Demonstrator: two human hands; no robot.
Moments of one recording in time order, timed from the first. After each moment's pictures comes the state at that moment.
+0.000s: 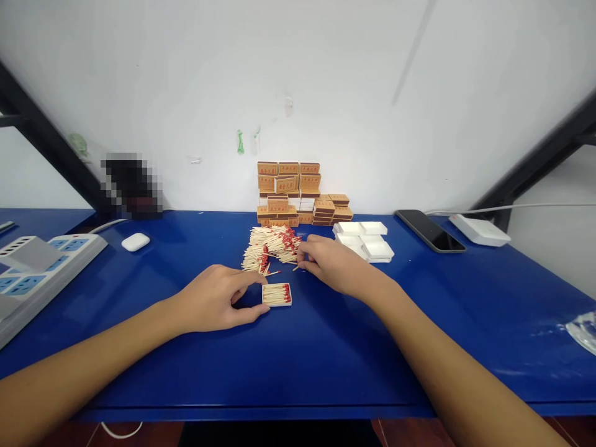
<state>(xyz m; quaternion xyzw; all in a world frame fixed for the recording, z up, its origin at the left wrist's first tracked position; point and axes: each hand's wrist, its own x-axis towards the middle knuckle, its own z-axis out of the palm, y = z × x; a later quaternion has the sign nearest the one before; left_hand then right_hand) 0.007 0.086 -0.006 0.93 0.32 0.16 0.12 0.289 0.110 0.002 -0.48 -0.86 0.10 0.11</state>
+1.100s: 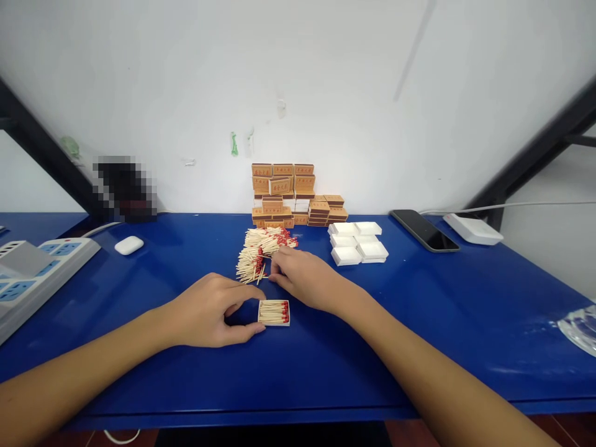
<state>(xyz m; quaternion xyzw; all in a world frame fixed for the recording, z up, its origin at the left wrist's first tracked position) 0.008 0.076 -0.004 0.94 0.28 0.14 0.14 0.246 0.093 0.000 -0.44 -0.87 0.16 0.14</state>
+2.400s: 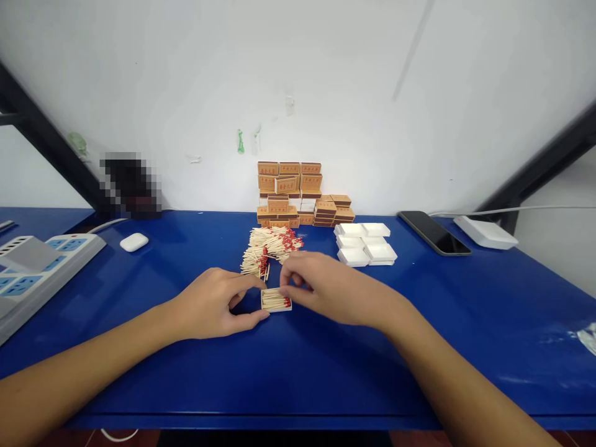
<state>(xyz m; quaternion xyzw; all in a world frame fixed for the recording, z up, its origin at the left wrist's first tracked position) 0.007 0.083 -0.009 0.92 0.32 0.18 0.13 0.267 0.071 0.032 -0.43 -0.87 0.23 0.11</state>
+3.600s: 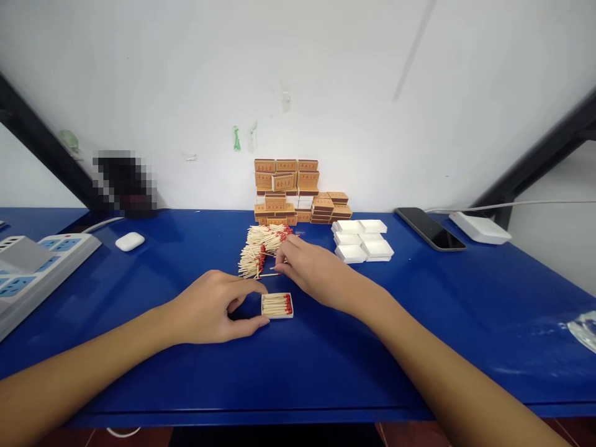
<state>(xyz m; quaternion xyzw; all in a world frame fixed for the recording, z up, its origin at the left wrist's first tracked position) 0.010 0.076 -0.004 0.92 0.30 0.16 0.16 0.256 0.087 0.012 -0.44 -0.87 0.14 0.16</state>
